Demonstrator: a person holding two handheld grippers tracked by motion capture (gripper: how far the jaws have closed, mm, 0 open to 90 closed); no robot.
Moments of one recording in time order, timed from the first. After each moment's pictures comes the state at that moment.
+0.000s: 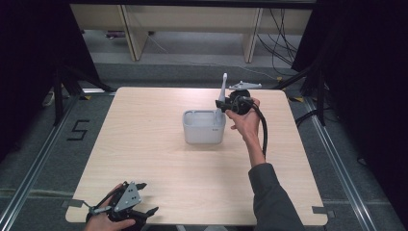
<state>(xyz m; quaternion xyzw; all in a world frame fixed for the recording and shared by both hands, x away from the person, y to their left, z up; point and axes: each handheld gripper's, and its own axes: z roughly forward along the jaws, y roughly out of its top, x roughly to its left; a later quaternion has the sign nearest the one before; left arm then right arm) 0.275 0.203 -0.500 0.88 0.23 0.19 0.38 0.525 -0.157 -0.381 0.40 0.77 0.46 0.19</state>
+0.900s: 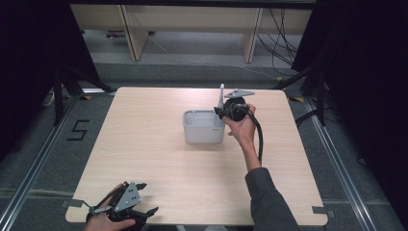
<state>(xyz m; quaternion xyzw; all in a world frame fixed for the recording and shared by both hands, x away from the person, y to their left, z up) 0.276 0.203 -0.501 0.88 0.23 0.19 0.38 0.523 -0.148 -0.405 0.40 0.78 0.42 0.22</state>
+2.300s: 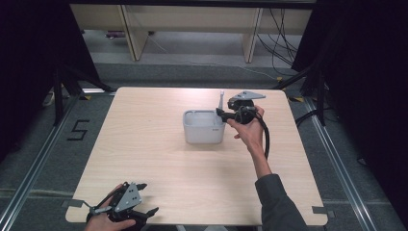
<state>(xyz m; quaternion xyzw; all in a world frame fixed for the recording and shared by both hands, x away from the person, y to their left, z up) 0.275 0.202 -0.502 0.87 0.23 0.19 0.38 0.501 -0.165 -0.393 0.40 0.76 0.47 0.21</state>
